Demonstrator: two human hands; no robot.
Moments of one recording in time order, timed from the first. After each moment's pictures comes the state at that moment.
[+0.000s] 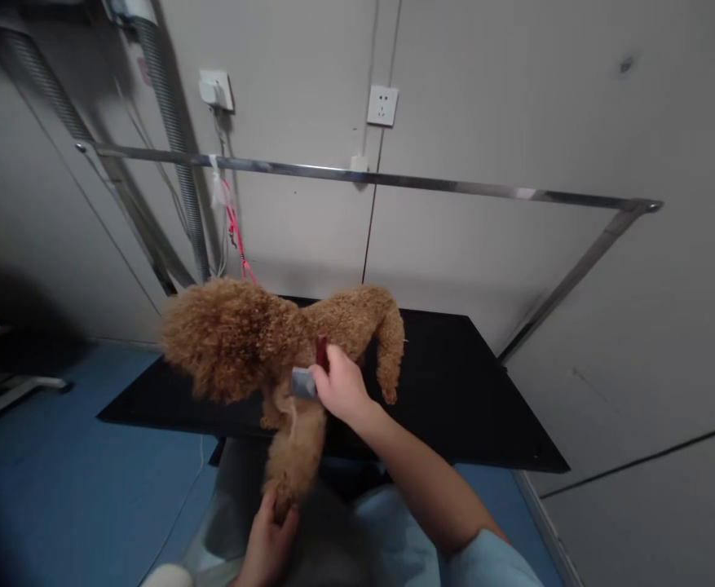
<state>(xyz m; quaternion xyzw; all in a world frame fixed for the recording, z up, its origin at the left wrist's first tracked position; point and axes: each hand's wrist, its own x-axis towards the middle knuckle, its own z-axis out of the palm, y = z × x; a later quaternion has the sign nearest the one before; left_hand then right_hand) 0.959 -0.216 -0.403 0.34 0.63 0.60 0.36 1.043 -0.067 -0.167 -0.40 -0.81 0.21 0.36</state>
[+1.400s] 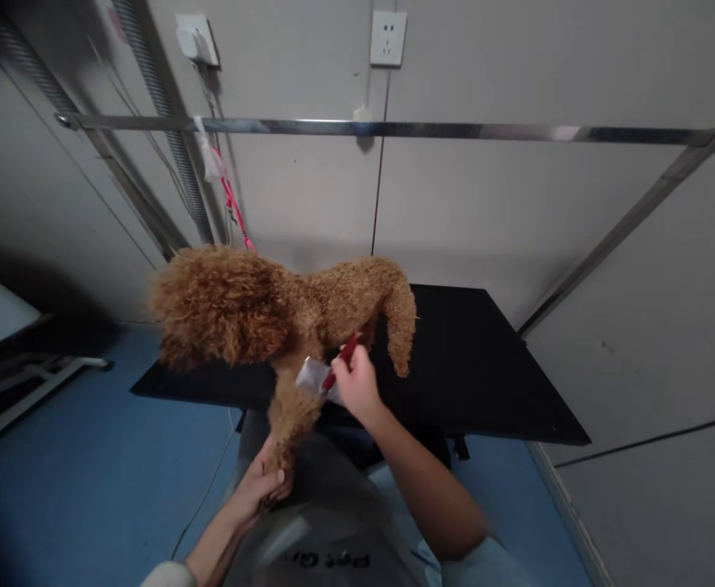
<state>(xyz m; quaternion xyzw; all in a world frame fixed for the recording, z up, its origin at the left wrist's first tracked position) 0.901 -0.218 -0.351 0.29 0.34 0.58 0.68 1.050 -0.077 -0.229 -0.39 -0.61 0.47 0.51</state>
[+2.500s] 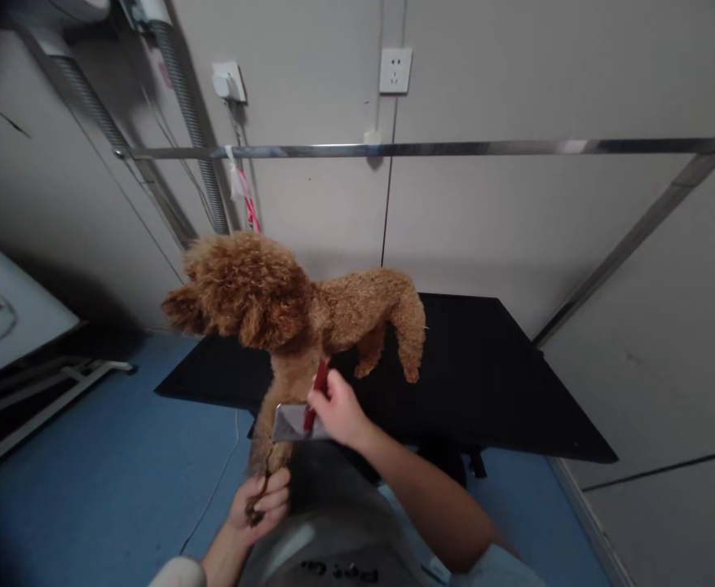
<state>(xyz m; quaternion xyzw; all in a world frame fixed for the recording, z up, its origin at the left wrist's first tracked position) 0.889 -0.238 -0.348 0.12 0.07 0.58 0.80 1.033 -0.090 -0.223 -0.28 -0.67 0.51 0.45</state>
